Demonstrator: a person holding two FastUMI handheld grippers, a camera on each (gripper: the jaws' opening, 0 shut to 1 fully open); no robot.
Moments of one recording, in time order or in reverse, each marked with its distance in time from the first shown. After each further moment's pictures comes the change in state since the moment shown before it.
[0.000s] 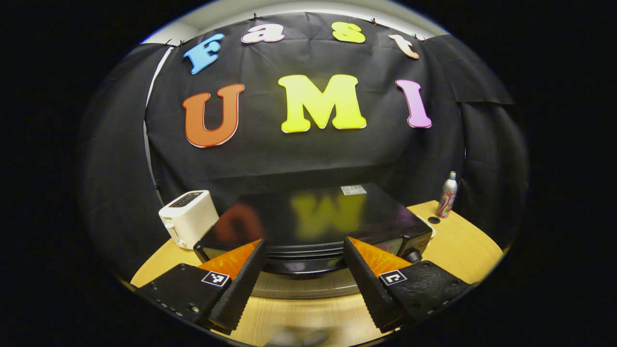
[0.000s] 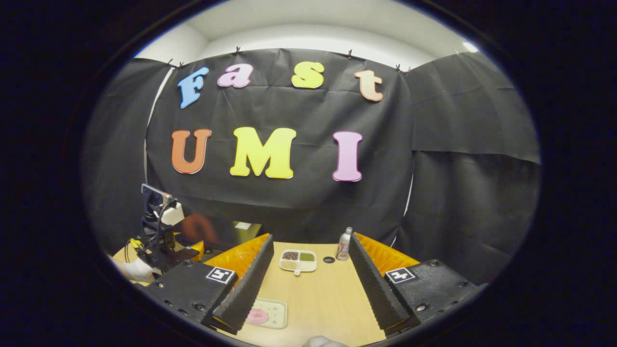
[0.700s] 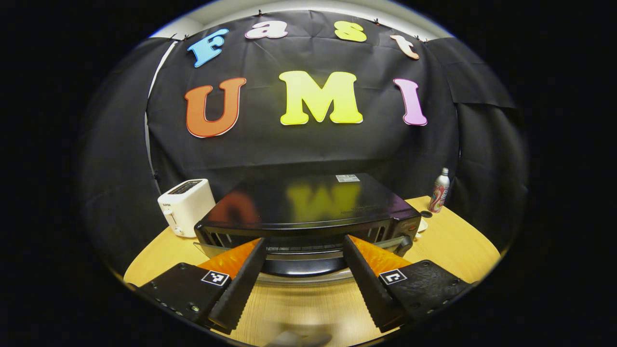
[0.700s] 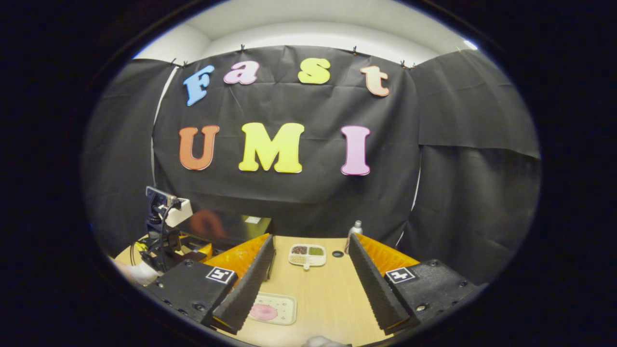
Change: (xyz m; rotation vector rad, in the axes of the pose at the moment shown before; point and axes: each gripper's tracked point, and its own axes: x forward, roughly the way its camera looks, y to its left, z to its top) left arm -0.041 -0.005 -0.022 -0.010 0.045 -0.012; right arm -0.009 0.024 -0.015 0.016 0.026 0.054
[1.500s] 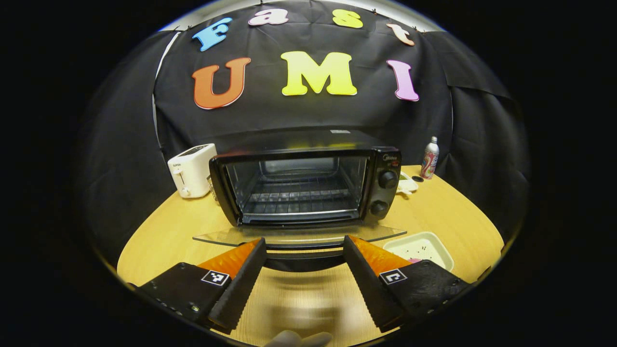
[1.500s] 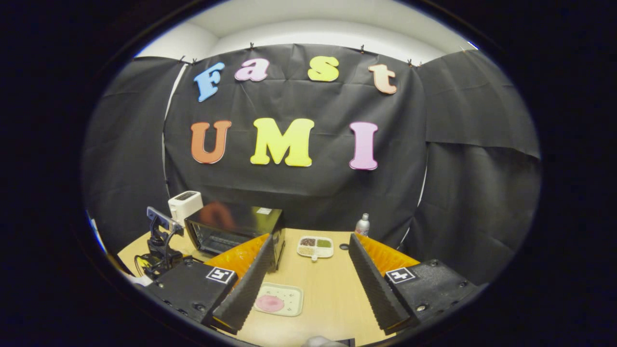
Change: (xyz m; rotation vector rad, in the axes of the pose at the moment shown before) left arm -0.066 -0.007 -0.092 -0.006 0.158 -0.006; right arm -0.029 0.007 -0.024 -0.020 0.032 0.030
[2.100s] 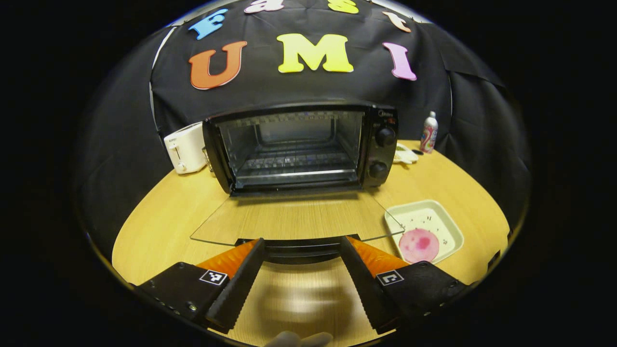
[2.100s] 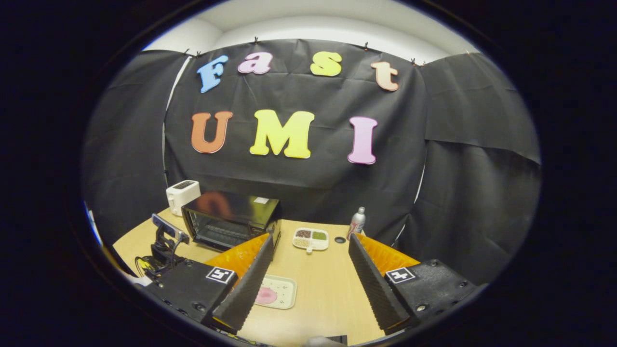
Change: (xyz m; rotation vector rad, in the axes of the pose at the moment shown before) left arm 0.005 -0.008 -0.074 0.014 0.157 -0.010; right arm -0.007 -0.003 -0.017 -0.036 0.031 -0.004
